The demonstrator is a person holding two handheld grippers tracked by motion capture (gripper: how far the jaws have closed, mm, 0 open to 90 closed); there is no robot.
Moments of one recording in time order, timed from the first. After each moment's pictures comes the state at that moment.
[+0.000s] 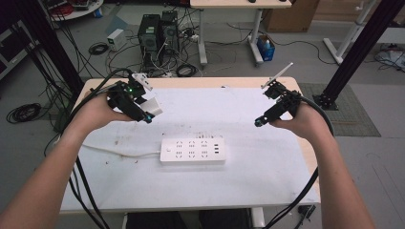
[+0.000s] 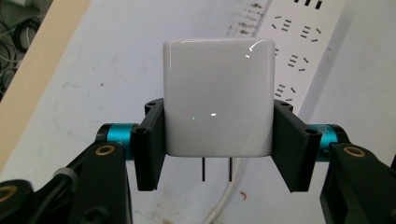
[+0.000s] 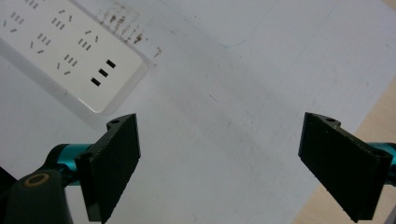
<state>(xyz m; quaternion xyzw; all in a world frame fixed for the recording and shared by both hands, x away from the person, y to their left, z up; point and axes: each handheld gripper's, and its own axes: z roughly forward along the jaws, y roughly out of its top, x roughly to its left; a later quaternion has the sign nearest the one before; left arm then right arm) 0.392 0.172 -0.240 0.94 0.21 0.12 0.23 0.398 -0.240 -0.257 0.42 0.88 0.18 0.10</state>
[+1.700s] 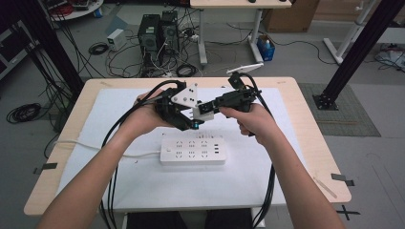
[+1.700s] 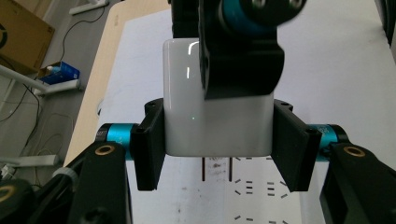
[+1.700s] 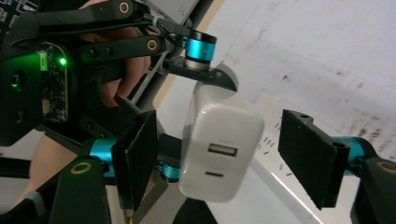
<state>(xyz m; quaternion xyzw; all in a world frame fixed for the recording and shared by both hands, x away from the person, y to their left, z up) 0.369 0.070 -0.247 0.91 -0.02 0.19 0.36 0.410 -0.143 -0.261 0.41 0.76 0.45 -0.22</state>
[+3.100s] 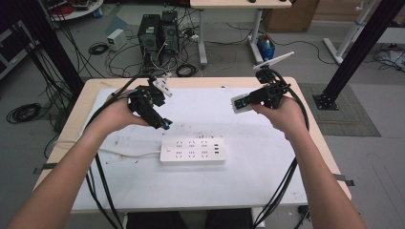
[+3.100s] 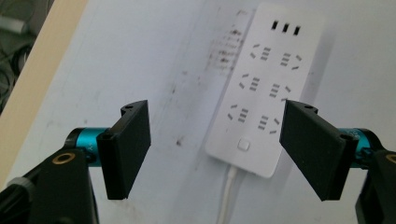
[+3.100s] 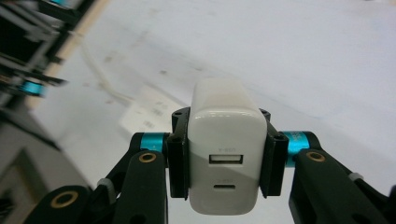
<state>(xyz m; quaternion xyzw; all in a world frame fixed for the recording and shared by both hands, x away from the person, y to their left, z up) 0.388 0.140 -0.250 0.95 0.20 0.13 0.23 0.404 -0.206 -0.234 0.47 0.81 0.35 0.01</state>
